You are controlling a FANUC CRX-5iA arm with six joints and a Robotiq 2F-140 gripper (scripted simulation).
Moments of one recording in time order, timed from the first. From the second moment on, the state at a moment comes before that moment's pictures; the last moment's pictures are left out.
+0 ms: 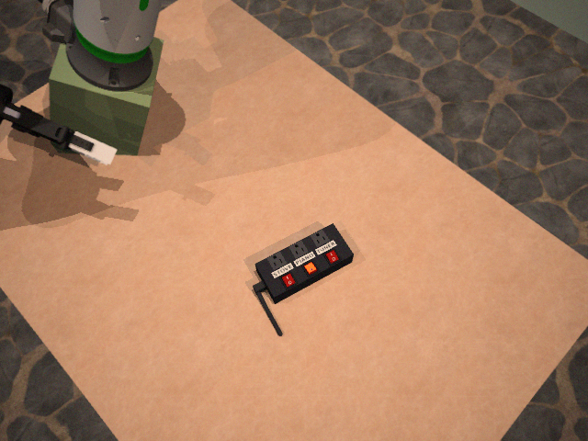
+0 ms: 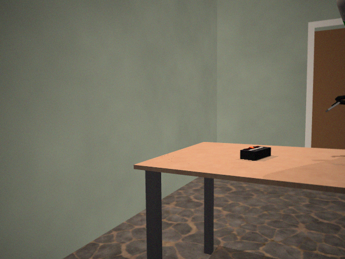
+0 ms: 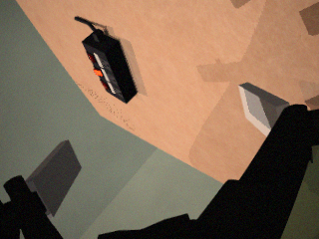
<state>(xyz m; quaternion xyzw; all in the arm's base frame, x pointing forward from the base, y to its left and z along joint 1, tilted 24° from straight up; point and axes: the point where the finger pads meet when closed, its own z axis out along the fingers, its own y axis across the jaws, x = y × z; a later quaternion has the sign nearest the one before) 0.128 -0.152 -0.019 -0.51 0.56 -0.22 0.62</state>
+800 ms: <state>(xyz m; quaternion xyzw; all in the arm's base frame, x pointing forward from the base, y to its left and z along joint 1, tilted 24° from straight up) 0.127 -0.152 -0.025 -0.57 0.53 -0.15 0.61</state>
